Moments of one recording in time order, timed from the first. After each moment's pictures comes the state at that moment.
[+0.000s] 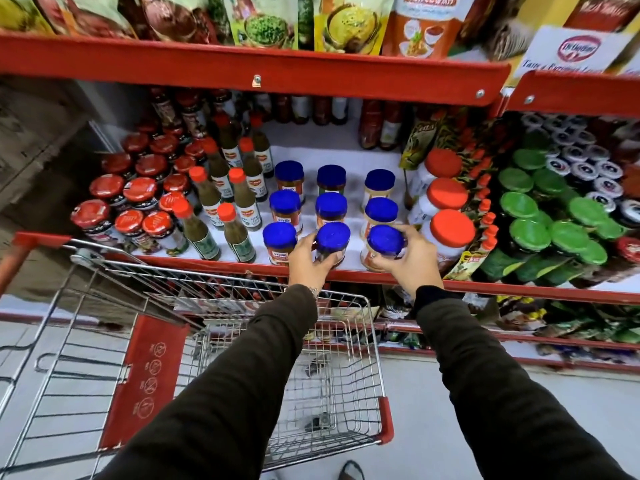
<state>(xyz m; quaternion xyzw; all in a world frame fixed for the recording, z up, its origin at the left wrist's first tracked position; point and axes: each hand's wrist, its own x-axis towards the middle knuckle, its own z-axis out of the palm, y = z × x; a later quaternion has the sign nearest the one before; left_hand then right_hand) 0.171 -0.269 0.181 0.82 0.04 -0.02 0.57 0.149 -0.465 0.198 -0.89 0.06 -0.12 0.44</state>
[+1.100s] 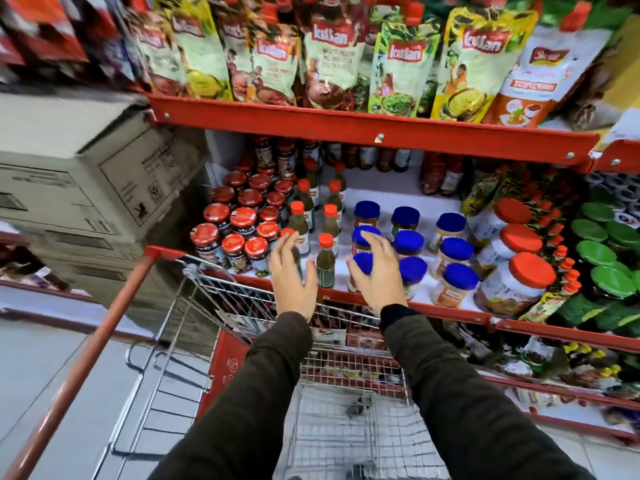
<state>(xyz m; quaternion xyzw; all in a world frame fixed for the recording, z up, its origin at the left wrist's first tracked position) 0.148 -0.085 0.219 0.84 0.03 0.26 0.48 0.161 -0.251 0.233 -0.89 -0.03 -0.12 0.43</state>
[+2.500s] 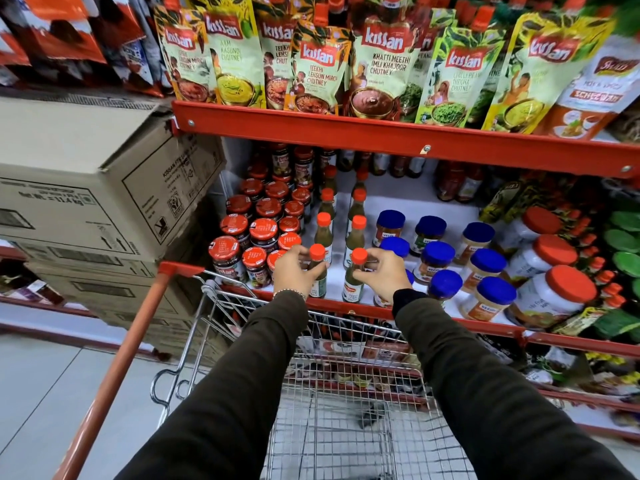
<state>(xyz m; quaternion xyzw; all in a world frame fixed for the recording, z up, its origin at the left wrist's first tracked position) 0.227 -0.008 0.214 0.85 0.07 0.07 0.52 0.216 -0.196 0.239 -0.88 0.03 0.01 0.48</state>
